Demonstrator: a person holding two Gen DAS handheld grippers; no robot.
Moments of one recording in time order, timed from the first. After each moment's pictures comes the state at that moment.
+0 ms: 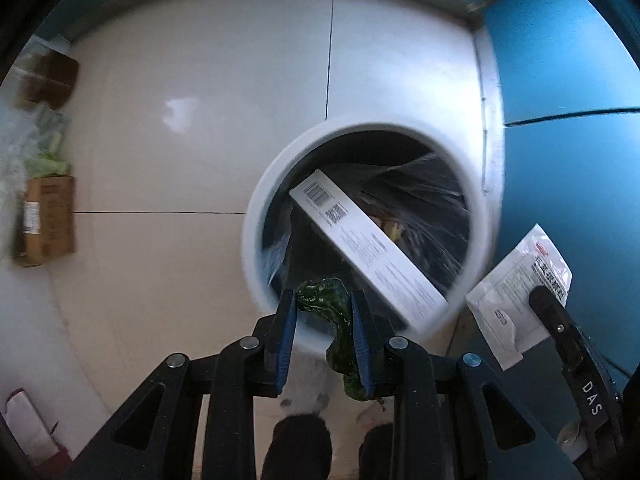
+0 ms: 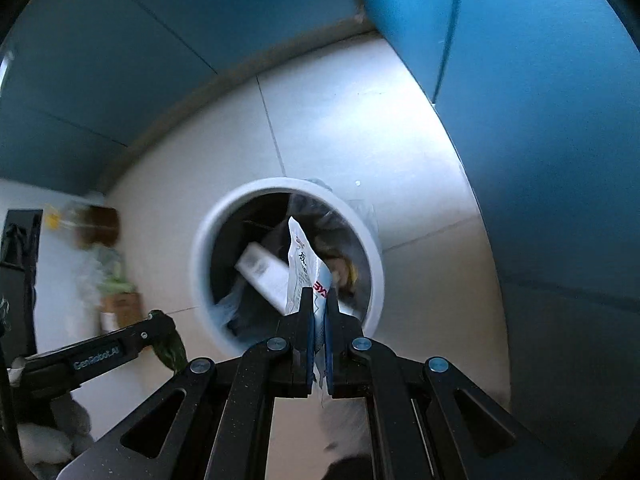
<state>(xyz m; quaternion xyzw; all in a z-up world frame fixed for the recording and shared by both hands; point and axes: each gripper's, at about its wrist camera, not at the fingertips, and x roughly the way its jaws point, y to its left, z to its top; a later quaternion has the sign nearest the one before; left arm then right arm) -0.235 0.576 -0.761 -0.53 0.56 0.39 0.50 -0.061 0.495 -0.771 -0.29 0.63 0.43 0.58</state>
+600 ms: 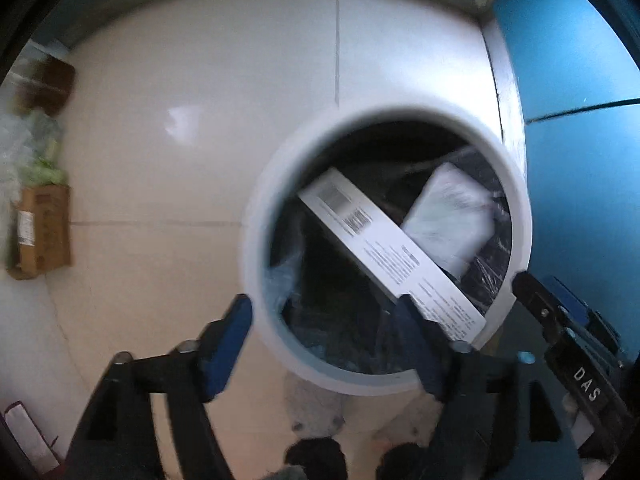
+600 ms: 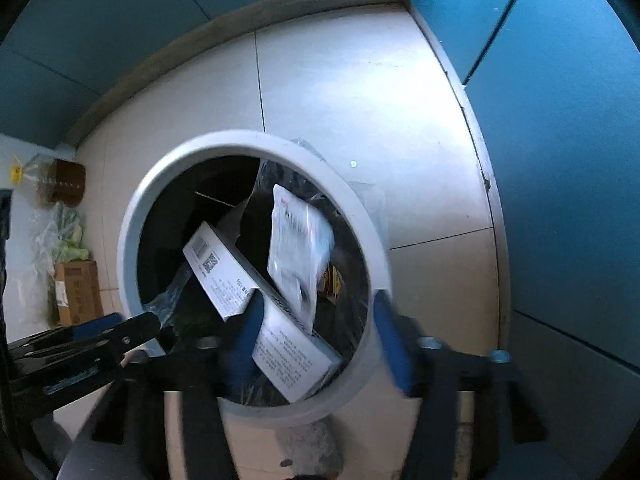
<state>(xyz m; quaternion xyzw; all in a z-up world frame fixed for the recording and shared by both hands) -0.244 0.563 -0.769 -0.49 0.56 0.42 0.52 -0.066 0.509 -0.835 -0.35 0.61 0.44 0.56</state>
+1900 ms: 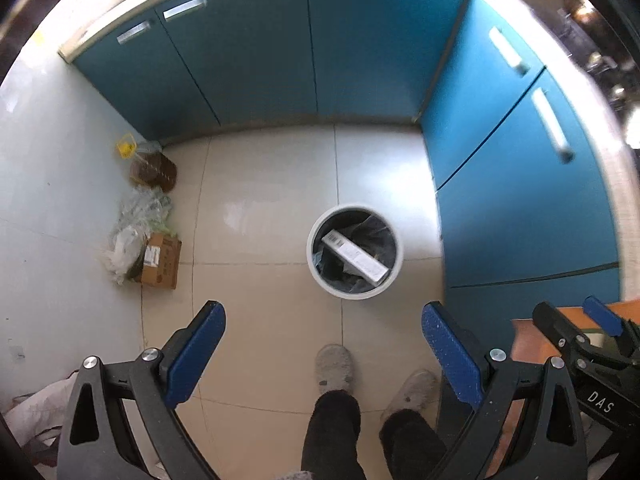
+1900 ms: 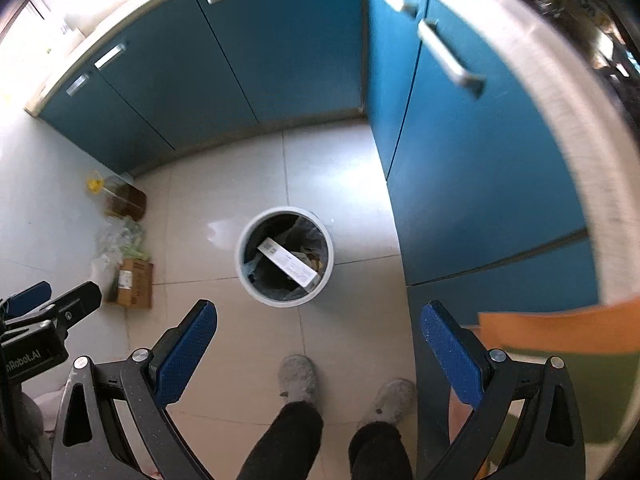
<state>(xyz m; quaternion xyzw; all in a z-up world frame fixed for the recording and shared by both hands) -0.228 0.423 -0.336 -0.37 0.50 0.50 0.60 -0.044 0.354 -0.360 -0.31 0.53 0.49 0.62</state>
